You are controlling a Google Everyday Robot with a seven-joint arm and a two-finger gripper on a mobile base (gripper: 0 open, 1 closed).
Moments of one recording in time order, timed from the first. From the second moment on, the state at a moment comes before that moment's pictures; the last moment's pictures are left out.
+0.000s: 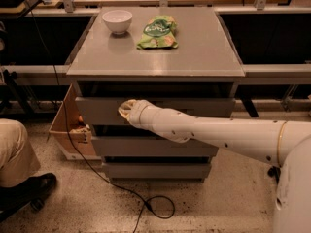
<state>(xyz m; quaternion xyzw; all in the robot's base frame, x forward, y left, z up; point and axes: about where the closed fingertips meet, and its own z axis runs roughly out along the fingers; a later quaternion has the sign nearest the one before) 0.701 0.108 0.683 -0.51 0.65 0.05 0.57</state>
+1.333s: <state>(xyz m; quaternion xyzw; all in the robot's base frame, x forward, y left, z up) 0.609 -0.024 0.720 -0.44 0.74 0.20 0.47</state>
